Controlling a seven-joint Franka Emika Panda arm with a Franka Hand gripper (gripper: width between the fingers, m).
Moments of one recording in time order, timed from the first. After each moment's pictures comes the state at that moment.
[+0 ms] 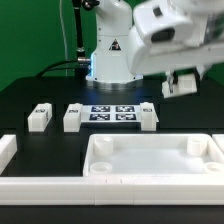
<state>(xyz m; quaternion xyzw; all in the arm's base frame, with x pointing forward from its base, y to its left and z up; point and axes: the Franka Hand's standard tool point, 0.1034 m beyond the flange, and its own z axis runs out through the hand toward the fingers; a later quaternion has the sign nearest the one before) 0.518 0.084 0.141 -0.96 -0.05 0.25 0.08</state>
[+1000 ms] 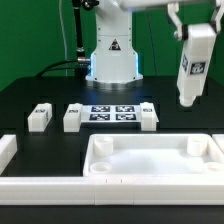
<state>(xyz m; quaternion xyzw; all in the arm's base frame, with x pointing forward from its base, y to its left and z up) 0.596 0.071 0.197 -0.99 -0.03 -0.14 0.05</state>
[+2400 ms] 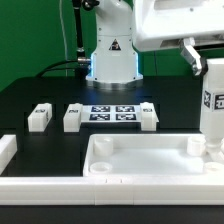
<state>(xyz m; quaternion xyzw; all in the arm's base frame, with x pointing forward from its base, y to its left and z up) 0.628 0.094 0.157 -0.95 -0.04 -0.32 0.04</state>
